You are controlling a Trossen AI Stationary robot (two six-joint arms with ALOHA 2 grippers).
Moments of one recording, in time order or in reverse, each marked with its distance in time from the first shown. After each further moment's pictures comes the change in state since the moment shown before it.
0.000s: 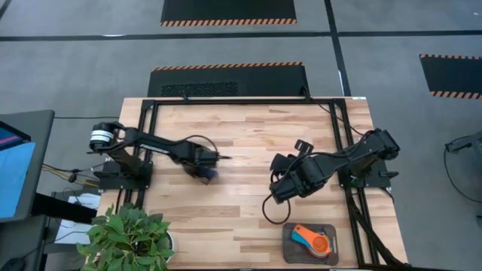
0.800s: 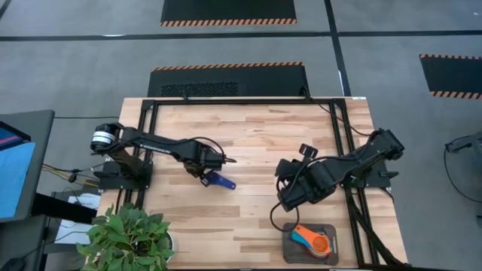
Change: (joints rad) left arm -0.062 -0.002 0.205 -0.321 -0.062 0.039; right arm 0.071 -0.034 0.001 0.001 0.002 0.026
